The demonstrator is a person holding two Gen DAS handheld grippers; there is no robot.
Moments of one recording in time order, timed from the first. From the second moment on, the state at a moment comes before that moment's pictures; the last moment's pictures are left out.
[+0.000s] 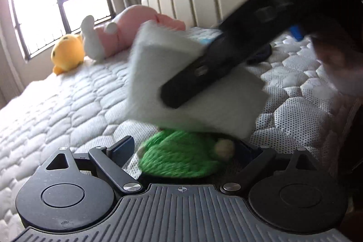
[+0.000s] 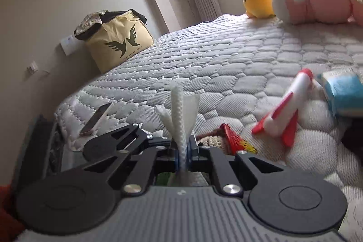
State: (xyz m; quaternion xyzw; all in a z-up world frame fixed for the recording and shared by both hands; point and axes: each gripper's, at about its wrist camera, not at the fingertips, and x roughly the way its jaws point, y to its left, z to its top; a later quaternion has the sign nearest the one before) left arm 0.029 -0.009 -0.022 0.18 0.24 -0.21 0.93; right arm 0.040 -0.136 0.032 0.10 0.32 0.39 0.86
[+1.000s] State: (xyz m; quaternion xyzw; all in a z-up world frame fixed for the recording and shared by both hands) left arm 0.034 -0.006 -0.029 0.14 0.27 -0.24 0.92; right arm 0.020 -0.148 0.025 0.10 0.35 0.38 0.85
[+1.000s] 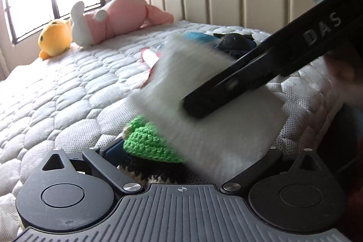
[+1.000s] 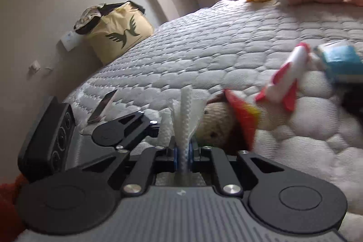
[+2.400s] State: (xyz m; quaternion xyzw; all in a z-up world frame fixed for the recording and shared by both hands) left arm 0.015 -0.037 -0.014 0.32 0.19 -0.20 0.91; right arm 0.070 -0.134 0.081 0.15 0.25 0.40 0.87
